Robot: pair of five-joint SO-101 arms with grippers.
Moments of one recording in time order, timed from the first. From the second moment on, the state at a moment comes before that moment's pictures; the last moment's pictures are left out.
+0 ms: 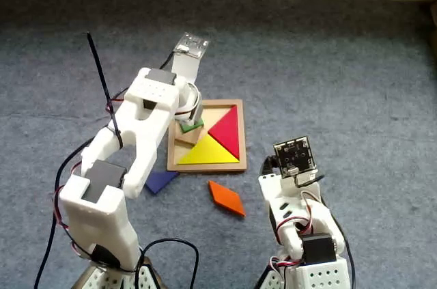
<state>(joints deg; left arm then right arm) 9.5 17.7 7.3 59.0 1.4 -14.2 -104.3 95.6 50.1 13.1</state>
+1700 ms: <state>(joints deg) 12.9 26.2 -9.8 73.3 4.3 -14.2 -104.3 95.6 50.1 14.5</state>
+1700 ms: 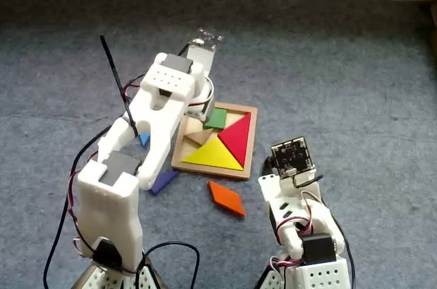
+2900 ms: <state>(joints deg) 7.9 10.5 12.4 73.2 0.6 -14.2 -104.3 95.6 50.1 14.5</state>
